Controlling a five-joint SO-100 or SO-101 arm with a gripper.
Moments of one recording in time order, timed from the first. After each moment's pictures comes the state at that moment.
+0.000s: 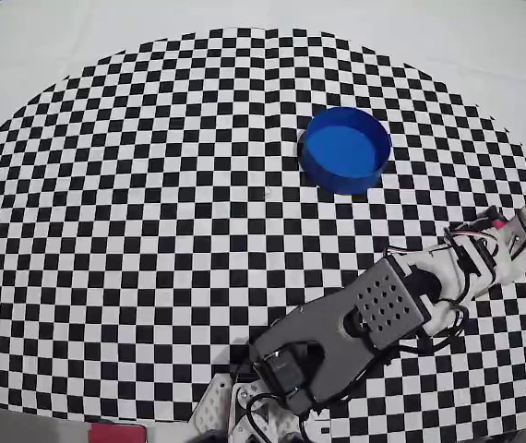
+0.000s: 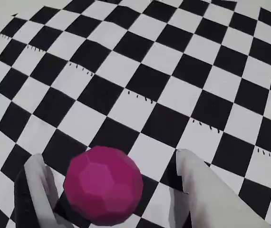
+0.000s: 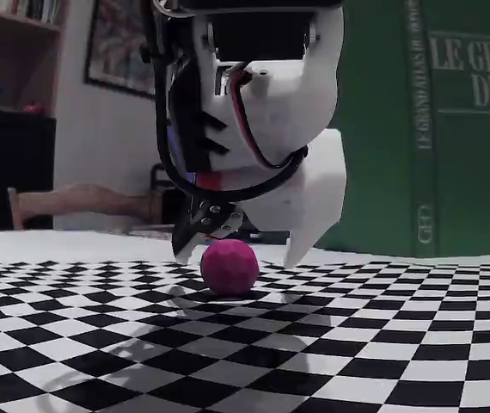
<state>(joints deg) 63.4 49.6 83.7 2.1 -90.7</state>
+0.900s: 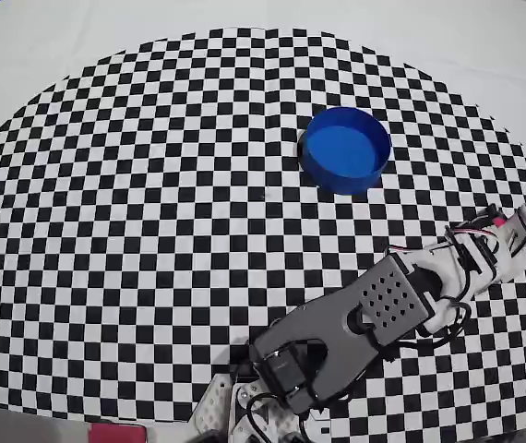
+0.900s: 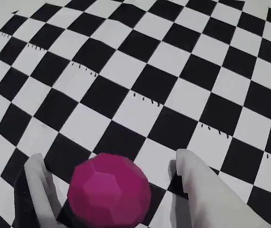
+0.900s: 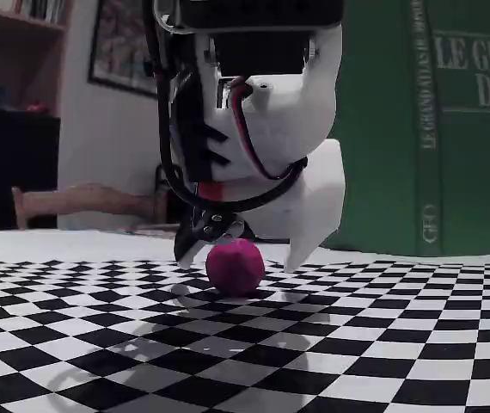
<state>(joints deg) 62.8 46.6 79.6 3.2 -90.7</state>
